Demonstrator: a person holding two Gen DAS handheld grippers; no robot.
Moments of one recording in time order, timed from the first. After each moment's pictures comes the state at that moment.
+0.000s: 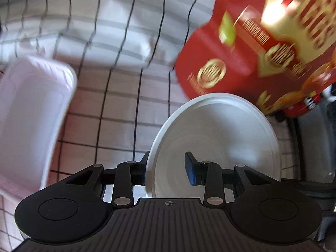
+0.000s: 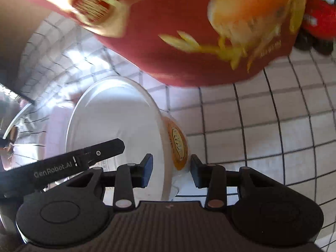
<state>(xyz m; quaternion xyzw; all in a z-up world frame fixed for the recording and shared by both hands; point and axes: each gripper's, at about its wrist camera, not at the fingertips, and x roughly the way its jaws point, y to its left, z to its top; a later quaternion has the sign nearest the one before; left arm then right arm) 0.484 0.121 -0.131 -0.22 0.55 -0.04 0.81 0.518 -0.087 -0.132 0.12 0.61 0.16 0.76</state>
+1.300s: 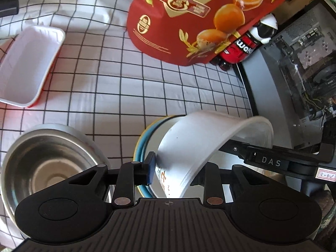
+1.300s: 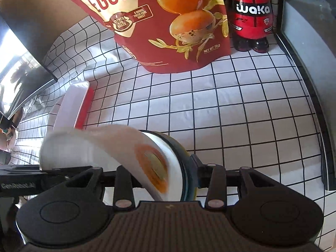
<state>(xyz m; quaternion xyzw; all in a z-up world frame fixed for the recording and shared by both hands) 0.355 0.072 -0.061 -0.21 0.57 -0.12 0.79 0.390 -0.175 -0.066 0.08 0.56 0.15 0.81</state>
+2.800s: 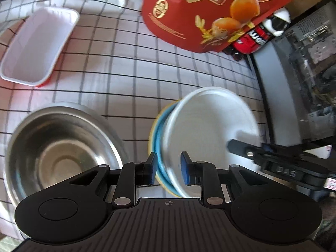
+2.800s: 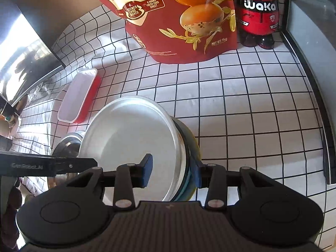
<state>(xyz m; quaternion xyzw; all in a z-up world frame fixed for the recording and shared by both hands) 0.341 0.081 -0.077 -0.21 0.59 -0.11 0.77 0.368 -0.174 -0.066 0.07 0.56 0.18 0.80</state>
